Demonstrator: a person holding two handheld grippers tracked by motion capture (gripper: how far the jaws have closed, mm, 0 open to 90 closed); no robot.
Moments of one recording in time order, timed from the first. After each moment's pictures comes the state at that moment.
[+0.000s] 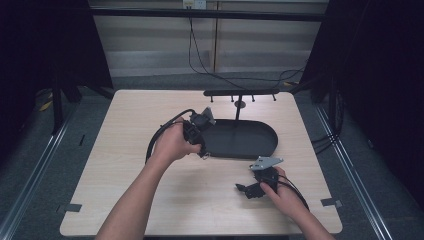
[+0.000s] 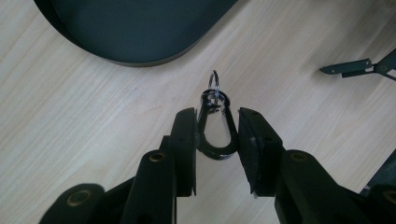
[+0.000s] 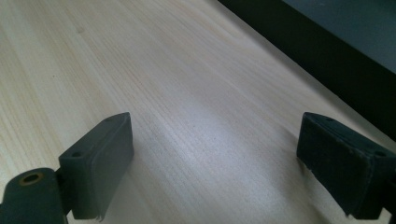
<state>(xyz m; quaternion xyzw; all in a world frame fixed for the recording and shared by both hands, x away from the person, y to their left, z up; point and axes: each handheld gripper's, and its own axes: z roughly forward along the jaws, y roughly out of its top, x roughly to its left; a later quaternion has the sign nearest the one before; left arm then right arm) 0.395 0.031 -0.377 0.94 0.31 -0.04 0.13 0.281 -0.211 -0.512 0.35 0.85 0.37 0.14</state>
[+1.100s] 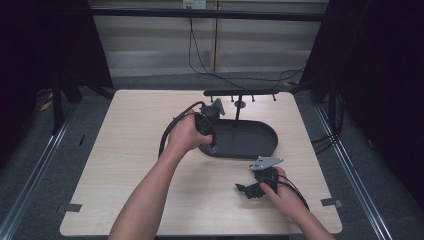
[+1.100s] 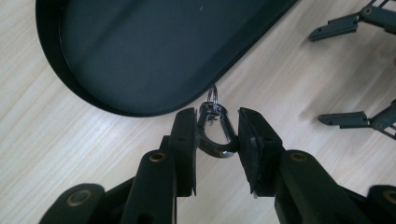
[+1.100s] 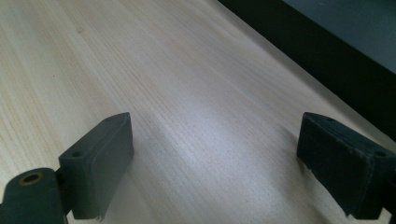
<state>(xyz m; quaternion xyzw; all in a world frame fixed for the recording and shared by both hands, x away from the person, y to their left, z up) 0.420 0.000 -0.377 0.94 0.32 -0.04 0.14 0.281 -0.211 -0.512 0.35 0.85 0.37 0.14</state>
